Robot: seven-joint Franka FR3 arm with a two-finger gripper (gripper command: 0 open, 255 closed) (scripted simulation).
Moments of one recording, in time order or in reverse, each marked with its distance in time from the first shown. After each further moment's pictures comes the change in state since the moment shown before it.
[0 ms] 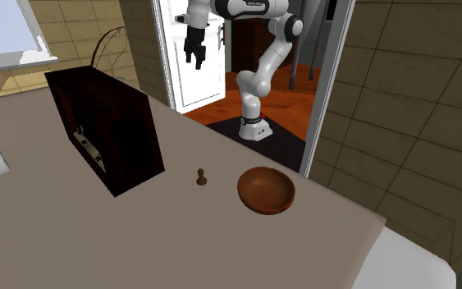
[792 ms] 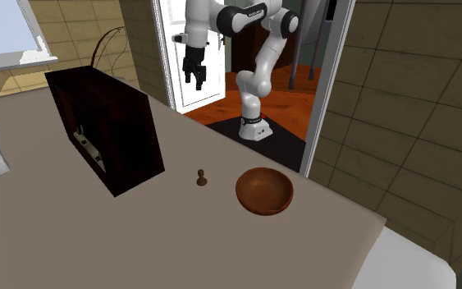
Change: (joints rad) arm 0.055 0.180 0.164 -0.005 0.100 0.167 0.178
